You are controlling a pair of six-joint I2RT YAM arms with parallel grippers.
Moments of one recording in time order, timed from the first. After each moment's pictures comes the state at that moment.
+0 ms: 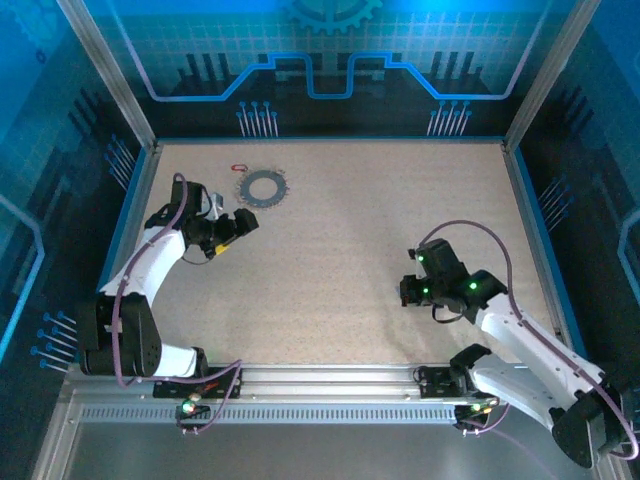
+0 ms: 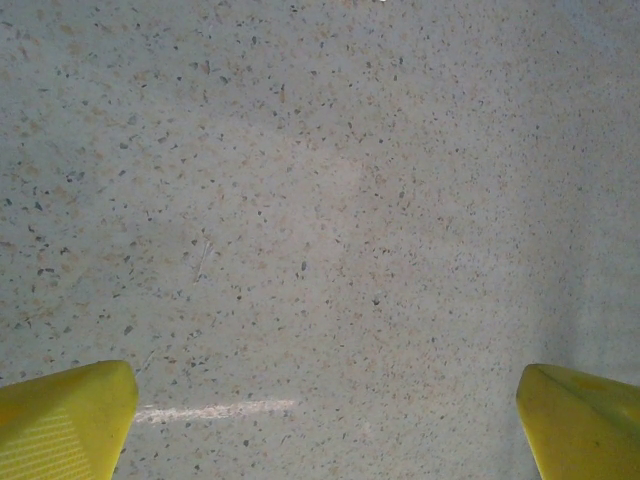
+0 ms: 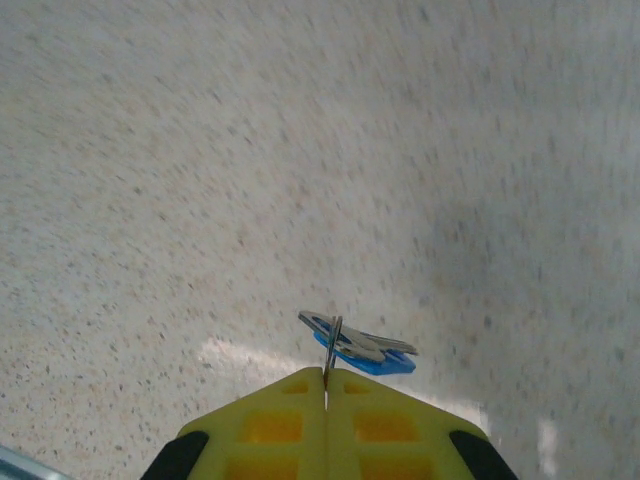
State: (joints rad) left arm 0.04 1.38 0.96 -0.62 0.46 -0.50; right arm 0.51 0.90 0.65 -0.81 -0.09 0.52
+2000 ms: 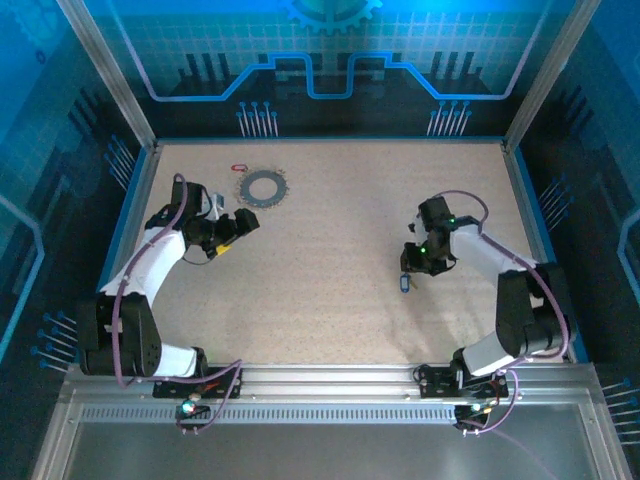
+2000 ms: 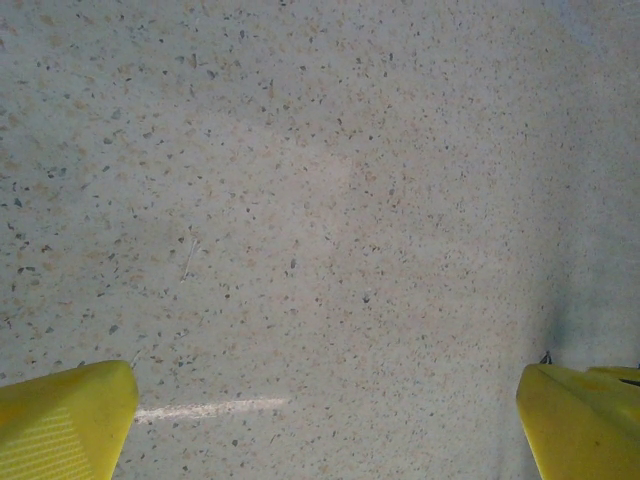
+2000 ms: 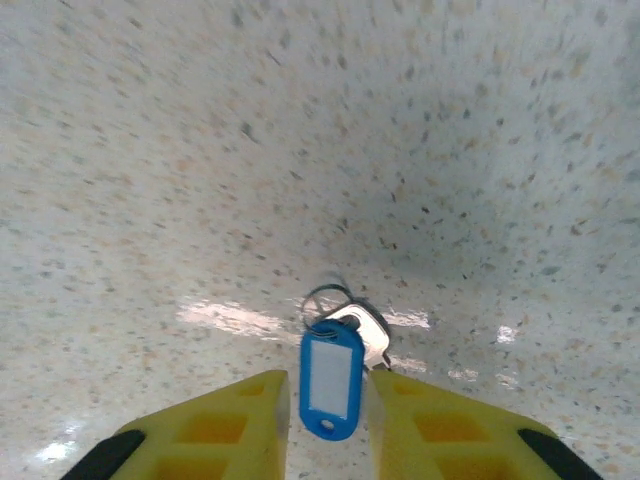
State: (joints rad) left arm 0.04 1.38 0.95 -0.61 0.48 -0.51; right arm 0.20 1.48 0.91 -0.74 -0.19 0.24
